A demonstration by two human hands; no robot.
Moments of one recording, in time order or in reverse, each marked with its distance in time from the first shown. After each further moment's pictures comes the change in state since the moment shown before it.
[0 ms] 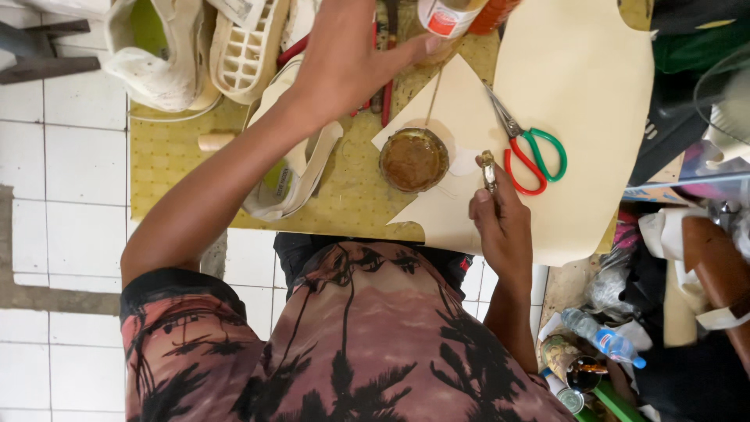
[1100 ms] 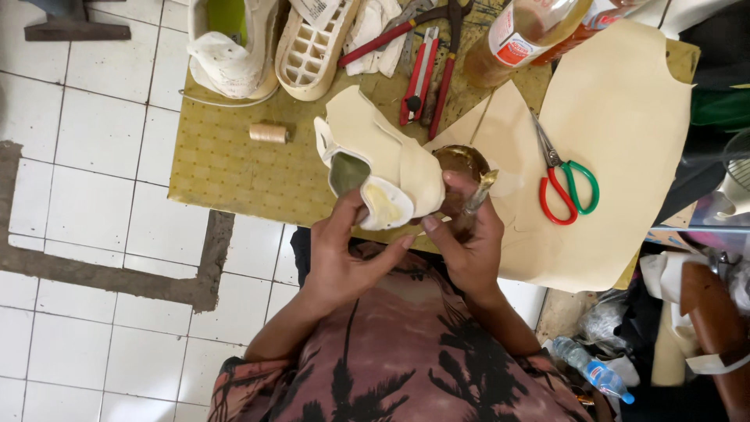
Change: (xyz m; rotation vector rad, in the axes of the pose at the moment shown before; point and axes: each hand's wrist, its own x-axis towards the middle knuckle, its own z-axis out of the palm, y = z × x) left_hand -0.186 0.091 -0.015 -0.410 0.341 -0.429; right_hand 0.013 -0.022 0.086 0.416 -0.127 -0.474
